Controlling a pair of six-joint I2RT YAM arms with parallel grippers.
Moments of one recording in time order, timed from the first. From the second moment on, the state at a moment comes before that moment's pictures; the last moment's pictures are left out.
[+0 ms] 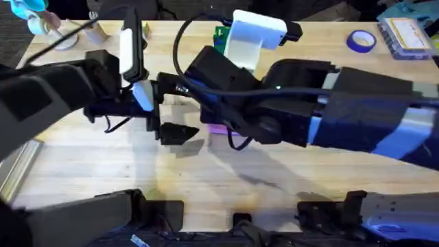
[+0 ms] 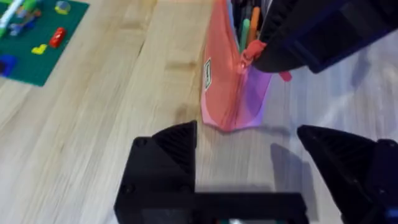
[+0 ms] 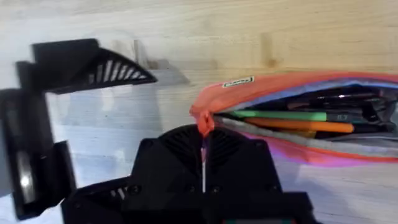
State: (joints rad) left arm 0.18 1.42 0.77 -0.85 1.05 1.51; right arm 1.05 1.56 1.20 -0.67 0.41 1.02
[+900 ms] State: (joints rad) left arm 0.04 1.68 0.77 -0.65 1.26 1.51; right arm 1.05 1.56 1.20 -0.67 0.41 1.02
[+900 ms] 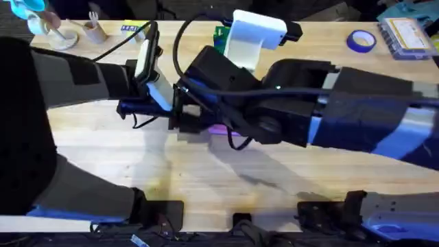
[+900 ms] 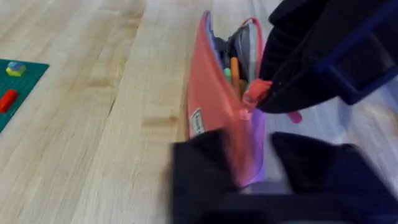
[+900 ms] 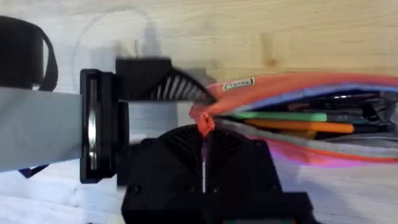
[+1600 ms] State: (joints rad) left arm 0.04 1.68 0.77 -0.65 1.25 1.51; right arm 0.90 1.55 1.20 -0.86 0.38 0.97
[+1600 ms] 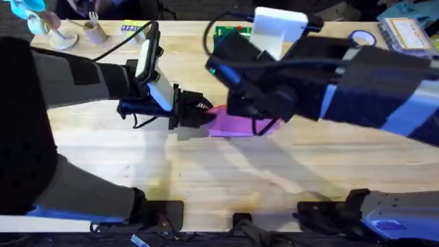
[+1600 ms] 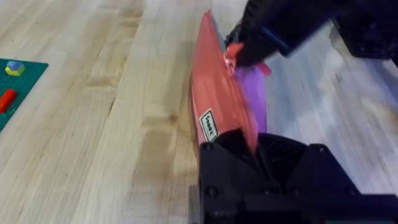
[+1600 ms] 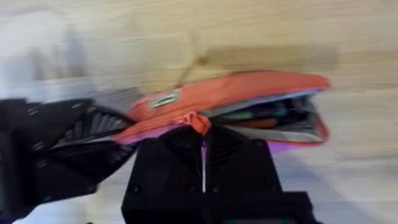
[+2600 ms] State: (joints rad) left arm 0.02 1.68 0.77 -0.64 1.27 1.51; right arm 0.43 1.48 1.21 -1.04 0.24 0.89
